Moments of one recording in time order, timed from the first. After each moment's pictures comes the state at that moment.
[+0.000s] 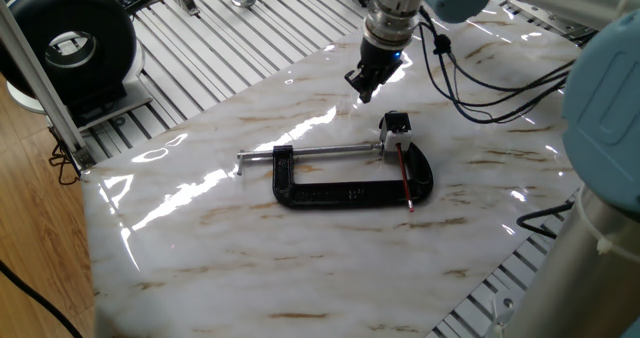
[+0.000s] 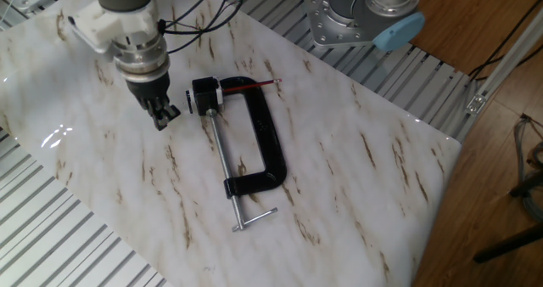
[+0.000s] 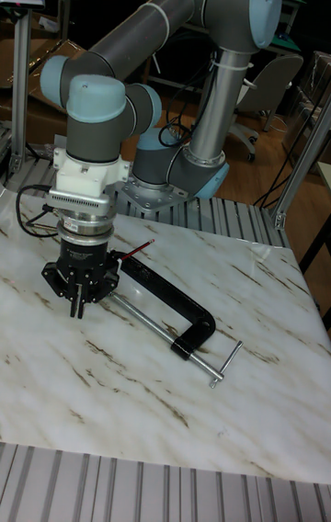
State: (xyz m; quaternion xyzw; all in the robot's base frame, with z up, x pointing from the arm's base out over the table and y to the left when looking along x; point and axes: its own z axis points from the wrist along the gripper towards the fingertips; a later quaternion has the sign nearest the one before) arm 0.563 -0.111 0.039 0.05 1.00 0.04 0.07
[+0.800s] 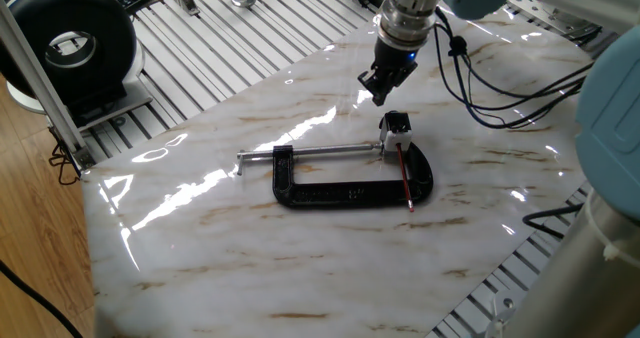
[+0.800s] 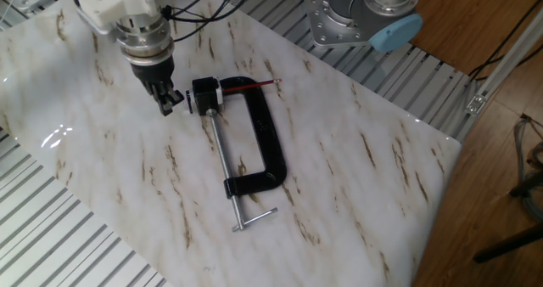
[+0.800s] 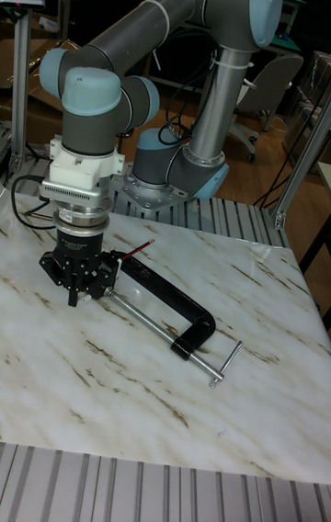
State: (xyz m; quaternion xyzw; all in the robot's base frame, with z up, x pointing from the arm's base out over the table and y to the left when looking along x) arm 0.542 -0.123 0.040 0.08 1.00 0.03 0.05
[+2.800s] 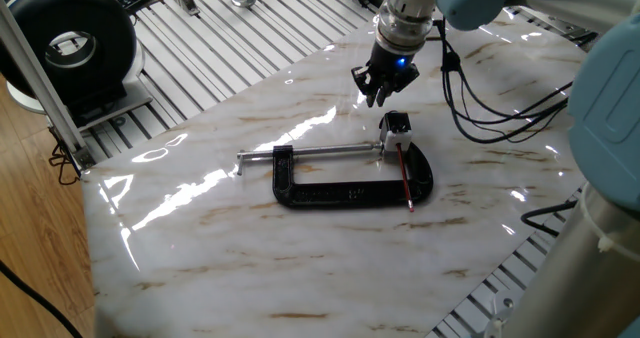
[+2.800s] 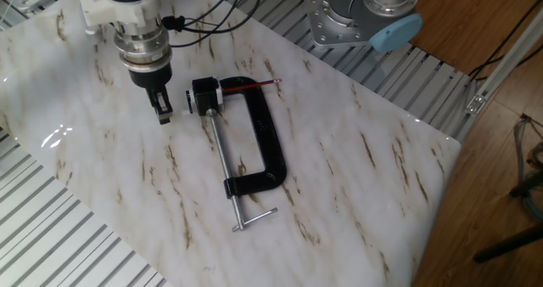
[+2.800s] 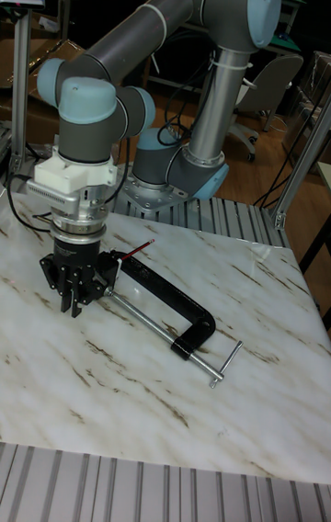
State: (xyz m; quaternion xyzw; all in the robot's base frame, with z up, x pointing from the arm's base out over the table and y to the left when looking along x) arm 0.550 -0.123 0.027 0.24 0.97 0.05 0.06
